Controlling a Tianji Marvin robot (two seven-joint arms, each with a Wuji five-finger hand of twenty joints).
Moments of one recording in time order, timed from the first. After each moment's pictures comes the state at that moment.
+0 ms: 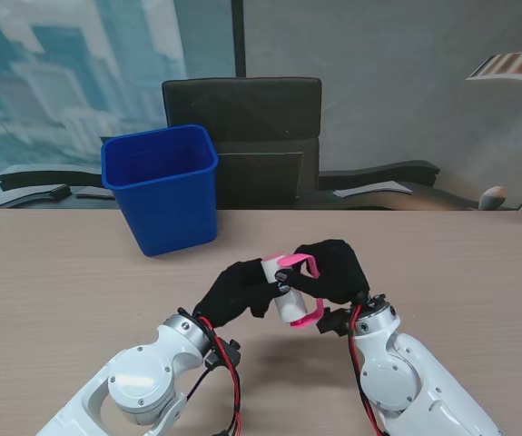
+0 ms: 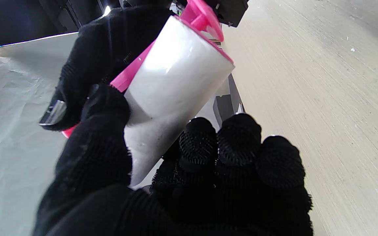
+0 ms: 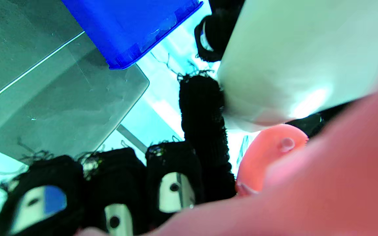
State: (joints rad) left arm 1.67 -1.19 -1.02 -1.88 -0.14 0.06 0.06; right arm -1.59 -1.20 1.16 -1.57 -0.68 -0.57 -0.57; left_hand 0.88 -0.42 0.11 -0.08 0.62 0.31 0.87 0.36 1.01 0.14 1.11 0.90 0.95 0.21 1.22 0.80 0.56 0.30 1.55 0.71; right_hand 0.22 -0.39 0.57 -0.07 1.23 0.08 0.82 0.73 1.42 0.12 1.46 0.89 1.31 0.29 1.64 1.13 1.15 0.54 1.82 0.59
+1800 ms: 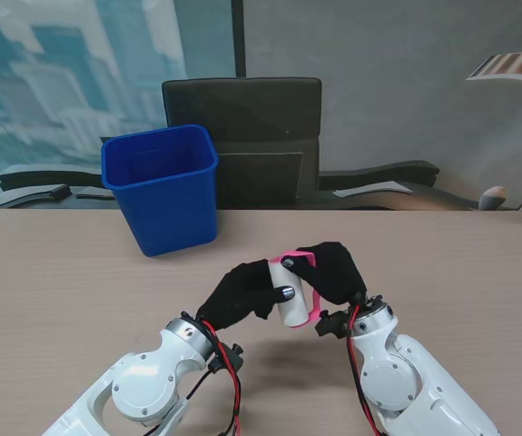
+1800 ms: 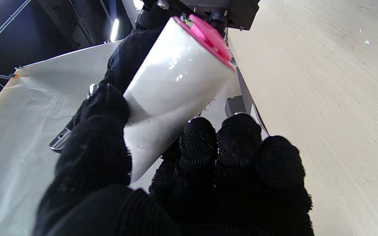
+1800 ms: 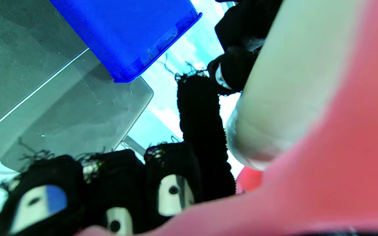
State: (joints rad) left arm 1.66 -1.18 -1.00 -1.85 -0.08 -0.04 0.06; right arm -1.59 -1.20 1.15 -1.56 -0.61 -0.58 -0.51; left_hand 0.88 -0.42 0.11 -0.08 0.62 0.31 0.87 0.36 1.01 0.14 1.11 0.90 0.95 0.21 1.22 0.80 0.56 0.30 1.55 0.71; right_hand 0.48 0.11 -0.06 -0.07 1.23 0.09 0.82 0.72 1.42 0.13 1.47 0.90 1.31 0.29 1.67 1.13 1.15 0.53 1.82 0.59
